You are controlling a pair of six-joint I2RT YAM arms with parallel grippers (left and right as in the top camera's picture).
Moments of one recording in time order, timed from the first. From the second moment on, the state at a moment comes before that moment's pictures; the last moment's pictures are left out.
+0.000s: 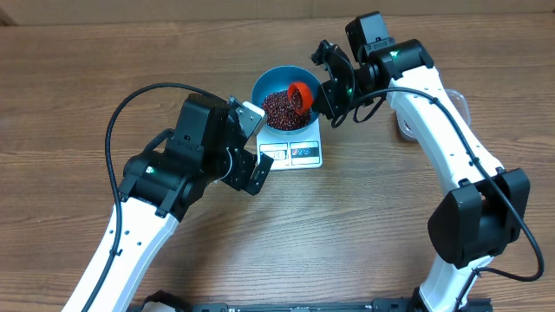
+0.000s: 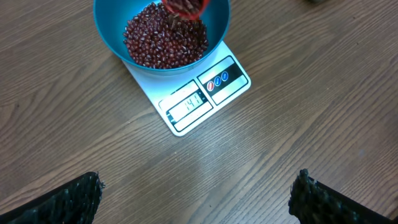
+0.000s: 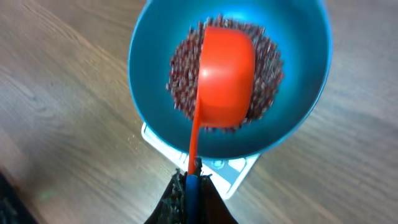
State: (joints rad) left arm -0.42 1.26 1.25 -0.93 0.16 0.08; right arm 0.31 1.95 1.81 -1.06 -0.44 -0.14
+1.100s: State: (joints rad) left arm -0.42 1.26 1.25 -0.93 0.16 0.08; right arm 0.32 1.95 1.81 -1.00 -0.42 -0.06
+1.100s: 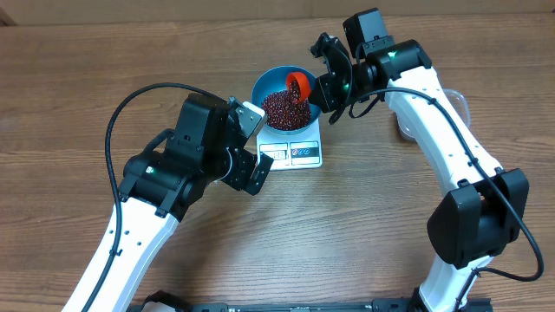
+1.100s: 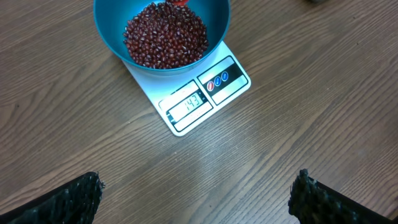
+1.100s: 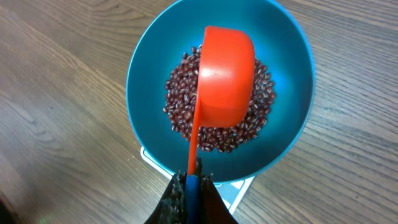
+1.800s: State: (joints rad) left arm -0.42 1.26 1.25 -0.93 0.16 0.08; right arm 0.33 1.95 1.81 -1.02 -0.39 -0.07
